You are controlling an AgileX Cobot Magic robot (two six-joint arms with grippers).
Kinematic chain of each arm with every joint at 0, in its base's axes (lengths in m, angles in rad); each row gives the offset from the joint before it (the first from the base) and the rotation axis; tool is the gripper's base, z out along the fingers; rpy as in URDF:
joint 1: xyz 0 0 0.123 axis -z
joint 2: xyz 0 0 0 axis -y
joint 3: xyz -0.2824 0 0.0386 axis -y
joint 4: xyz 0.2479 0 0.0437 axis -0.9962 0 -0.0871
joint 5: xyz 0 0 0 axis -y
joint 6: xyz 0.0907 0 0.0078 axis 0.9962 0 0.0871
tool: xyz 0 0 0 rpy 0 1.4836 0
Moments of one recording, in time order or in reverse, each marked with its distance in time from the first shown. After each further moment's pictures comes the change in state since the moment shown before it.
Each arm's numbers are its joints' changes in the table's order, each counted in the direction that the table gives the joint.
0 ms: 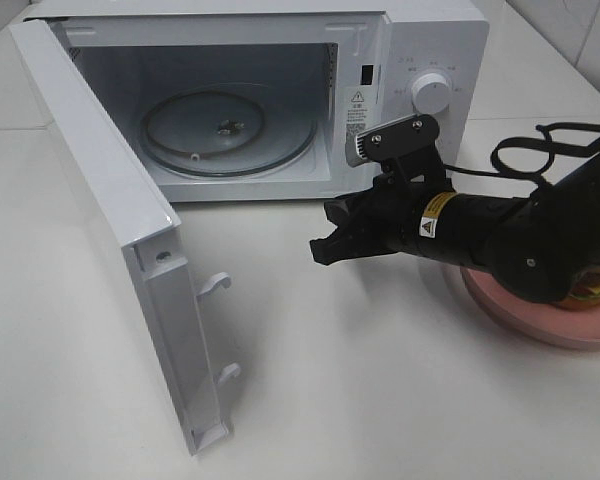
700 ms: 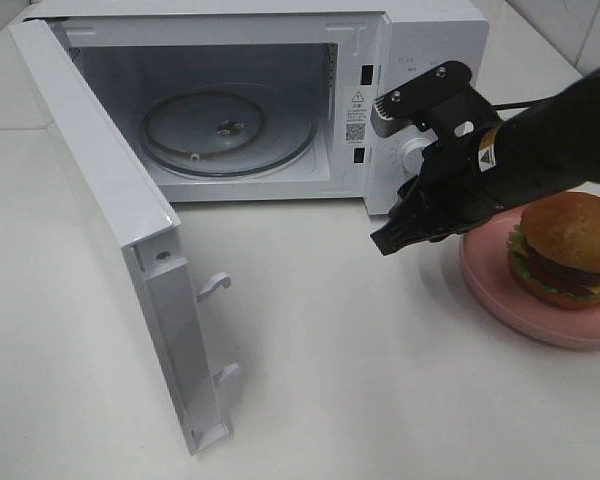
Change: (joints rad) left arm 0.000 0.000 0.000 0.000 0.000 0.000; right arm 0.000 0.324 0.125 -0.031 -0.891 -0.135
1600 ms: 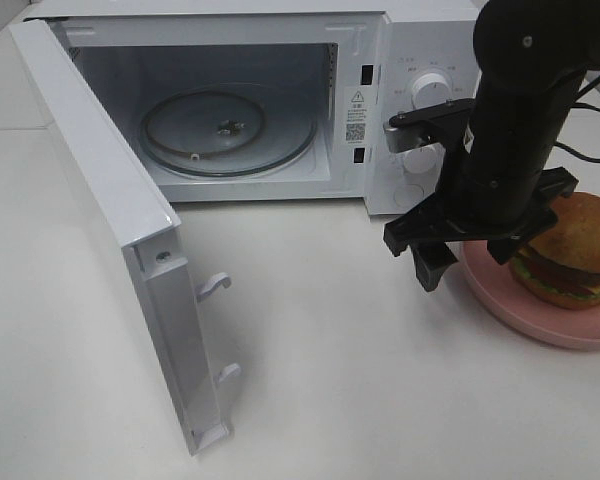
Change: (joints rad) left arm 0.000 0.000 0.000 0.000 0.000 0.000; right arm 0.000 -0.160 0.284 -0.031 -0.699 0.254
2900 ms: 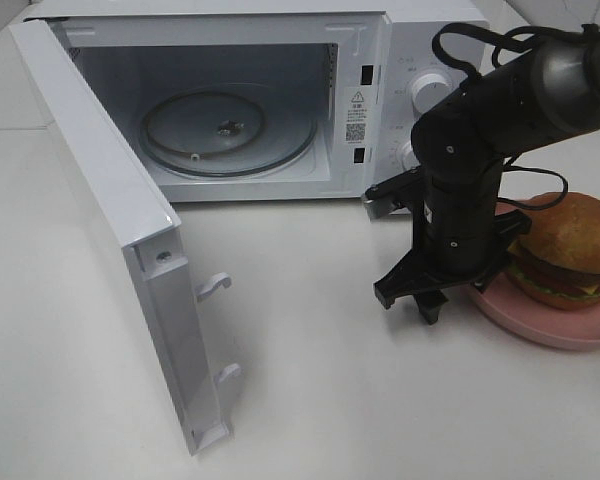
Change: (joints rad) left arm 0.000 0.000 0.000 0.000 0.000 0.000; right arm -0.001 -0.266 0.015 0.169 0.142 0.059
